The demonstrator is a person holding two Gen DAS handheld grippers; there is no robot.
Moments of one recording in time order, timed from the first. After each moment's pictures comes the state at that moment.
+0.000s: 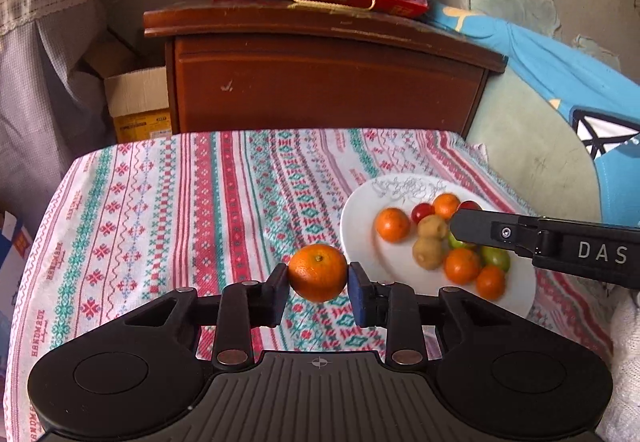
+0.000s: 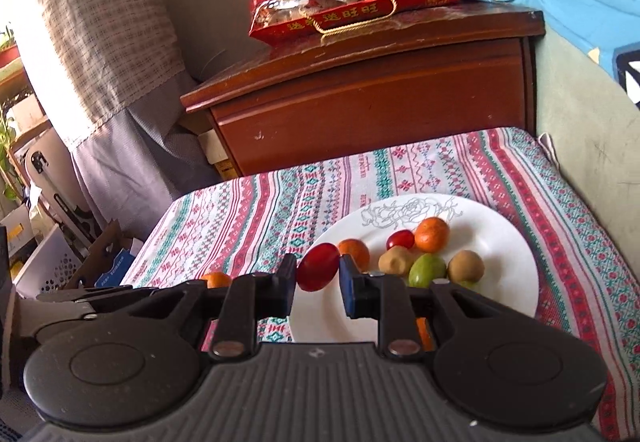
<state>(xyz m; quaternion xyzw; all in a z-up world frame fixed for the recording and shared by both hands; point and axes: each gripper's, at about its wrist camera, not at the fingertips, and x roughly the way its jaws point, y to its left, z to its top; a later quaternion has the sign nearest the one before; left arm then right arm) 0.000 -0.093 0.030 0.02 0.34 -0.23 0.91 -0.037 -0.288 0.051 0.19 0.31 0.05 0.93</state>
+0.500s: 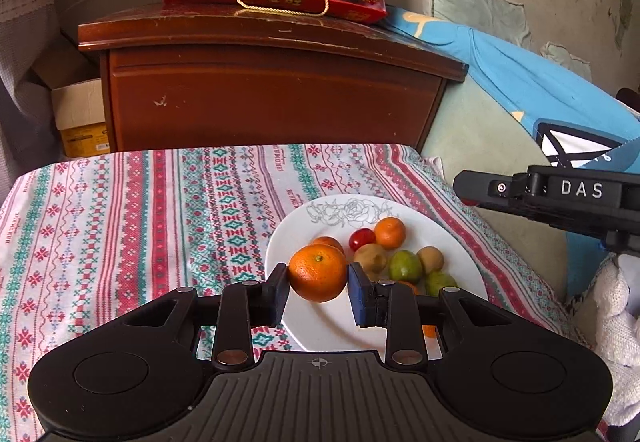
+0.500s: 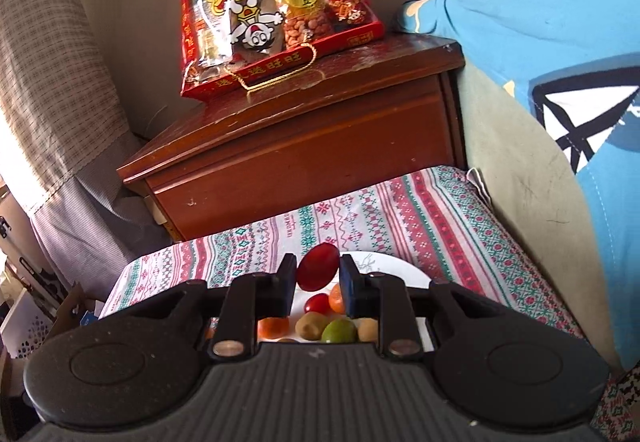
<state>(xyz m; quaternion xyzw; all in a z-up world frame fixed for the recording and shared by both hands) 0.012 -0.137 0.028 0.00 0.34 -0.28 0.90 -0.027 -0.350 0.053 0.23 0.28 -0.03 0.93</state>
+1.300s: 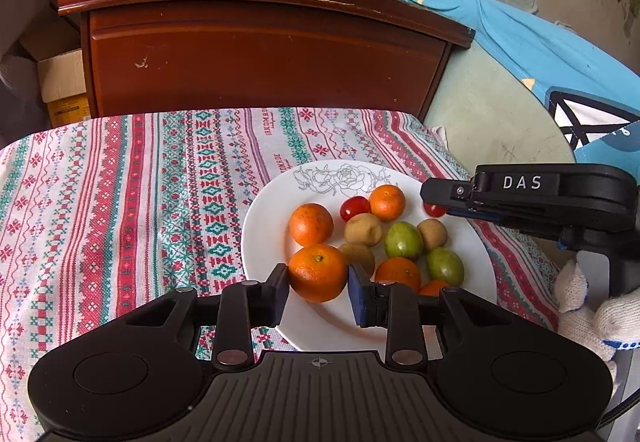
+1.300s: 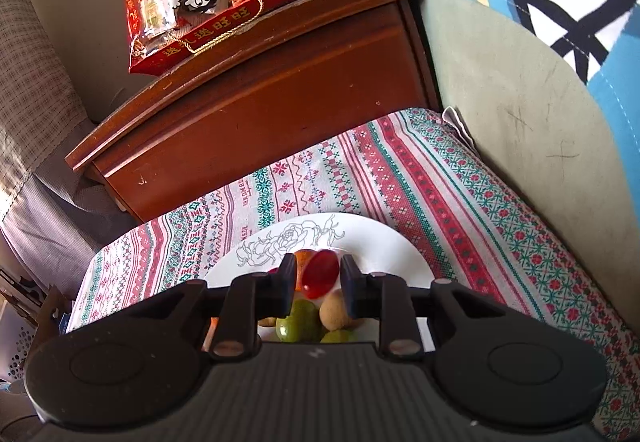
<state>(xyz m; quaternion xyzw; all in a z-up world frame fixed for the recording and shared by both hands) 0.019 -0.152 0.006 0.01 0.37 -0.28 0.89 -0.003 -0.358 0.010 0.26 0.33 -0.05 0.91</state>
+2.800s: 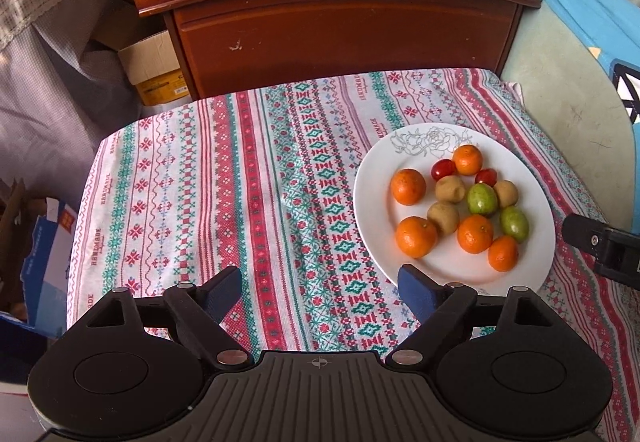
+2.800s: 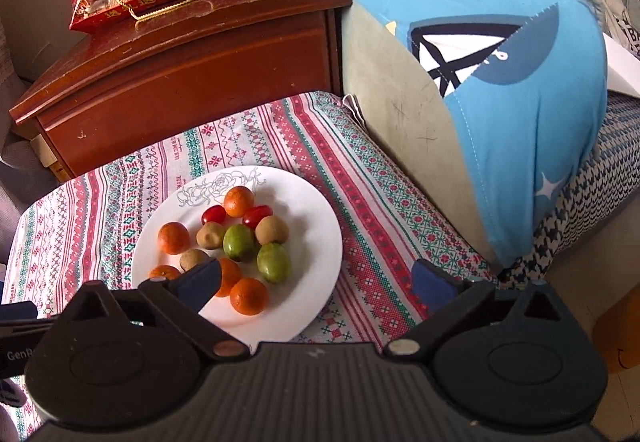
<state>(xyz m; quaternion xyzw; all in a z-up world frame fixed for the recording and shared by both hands) 0.020 -0.129 0.055 0.10 0.47 -0.15 0.87 -0.052 -0.319 0.062 0.17 0.43 -0.21 0.86</state>
